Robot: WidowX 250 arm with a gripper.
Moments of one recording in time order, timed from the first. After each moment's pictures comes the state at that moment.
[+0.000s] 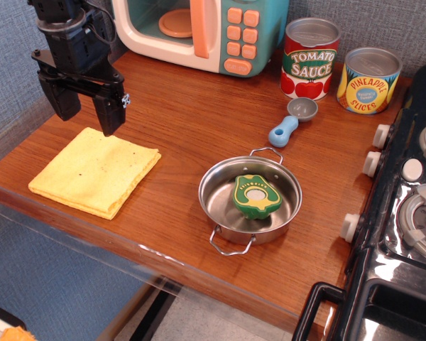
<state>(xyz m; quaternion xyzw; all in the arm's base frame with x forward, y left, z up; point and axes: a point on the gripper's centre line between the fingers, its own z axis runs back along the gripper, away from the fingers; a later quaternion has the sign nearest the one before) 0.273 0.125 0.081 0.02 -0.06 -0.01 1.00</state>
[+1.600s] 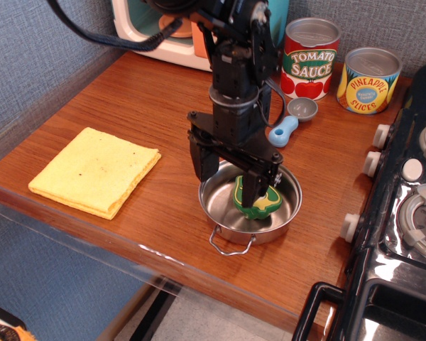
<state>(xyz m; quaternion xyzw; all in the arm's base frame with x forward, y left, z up) 0.290 -0.031 0.039 0.00 -0.03 -0.11 0.99</state>
